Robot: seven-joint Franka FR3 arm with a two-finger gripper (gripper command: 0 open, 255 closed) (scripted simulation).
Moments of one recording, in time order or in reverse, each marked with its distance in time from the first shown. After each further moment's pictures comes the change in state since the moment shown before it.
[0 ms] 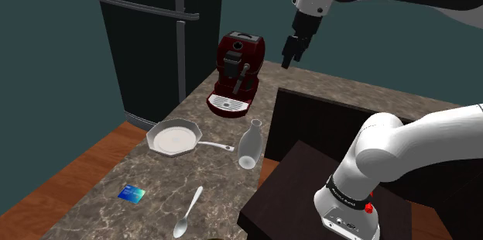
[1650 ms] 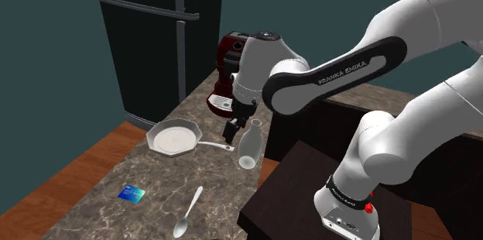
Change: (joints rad) arm 0.174 0.354 0.317 -0.331 0.135 0.713 0.248
